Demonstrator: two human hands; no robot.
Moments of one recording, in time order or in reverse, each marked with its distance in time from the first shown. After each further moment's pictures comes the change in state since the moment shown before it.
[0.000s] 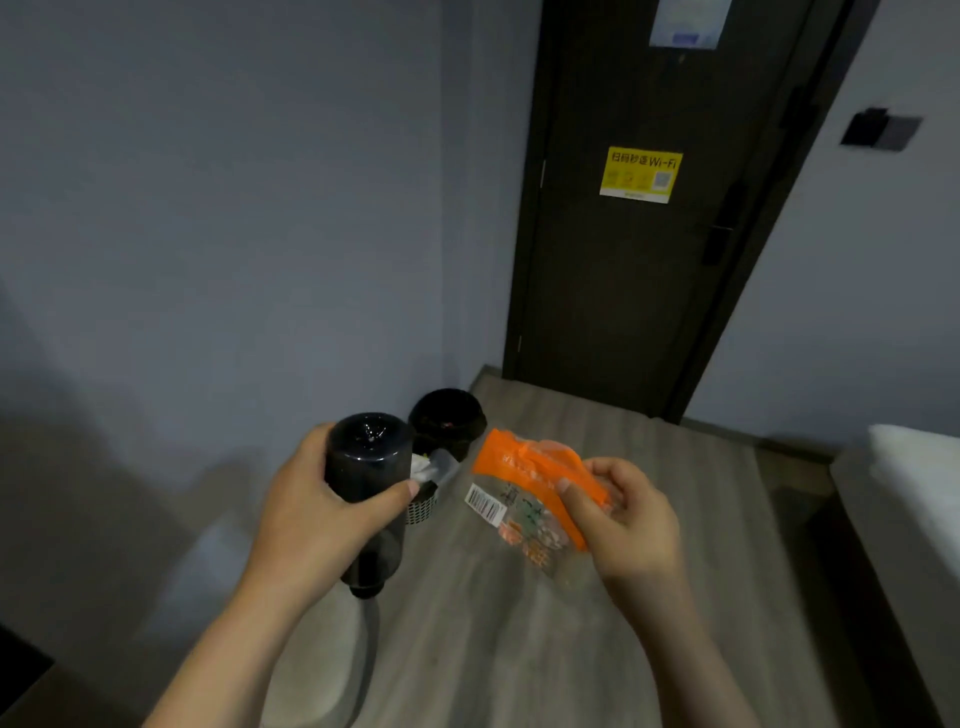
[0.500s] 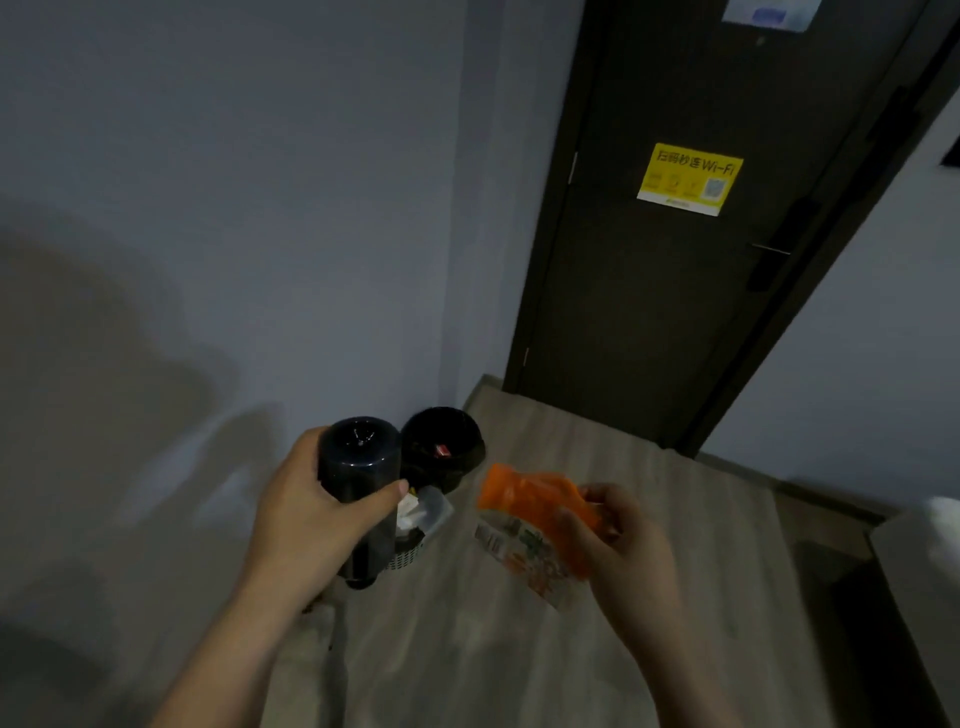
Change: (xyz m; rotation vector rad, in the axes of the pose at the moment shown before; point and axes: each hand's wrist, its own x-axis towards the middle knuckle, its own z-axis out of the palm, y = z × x) left_hand 0.250 -0.082 0.058 -0.044 0.058 -0.054; right_hand 0.219 0.032 0.112 -0.138 -0.134 0.094
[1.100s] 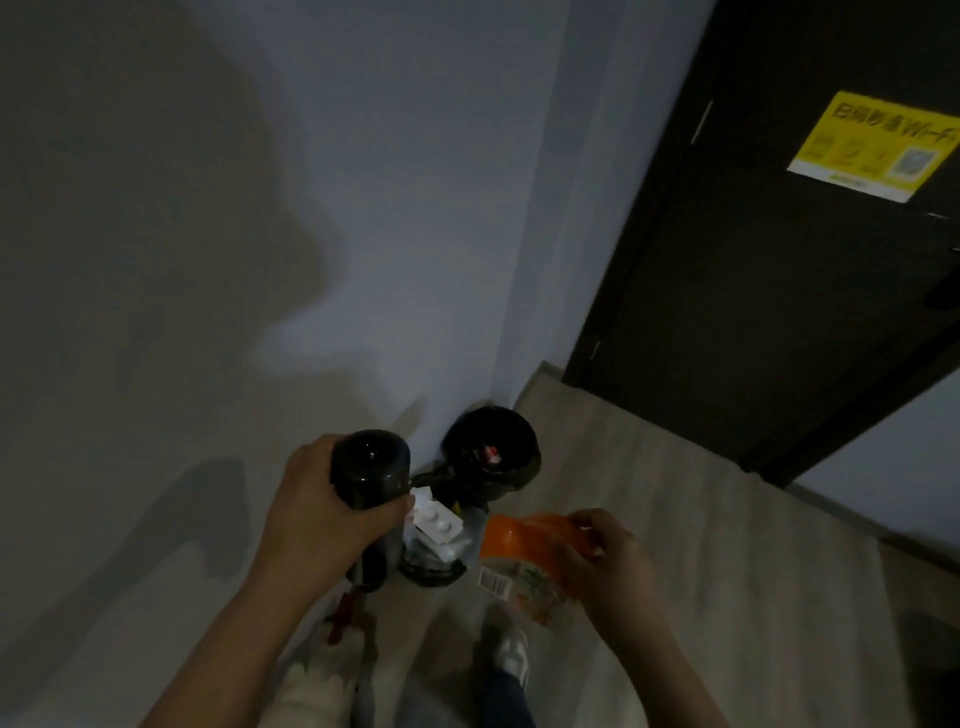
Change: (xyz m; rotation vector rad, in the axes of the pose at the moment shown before) left_hand 0.229 -0.095 0.012 0.247 -0.031 -0.114; right_hand 0.229 0.016 0.152 -0.132 -0.257 0.185
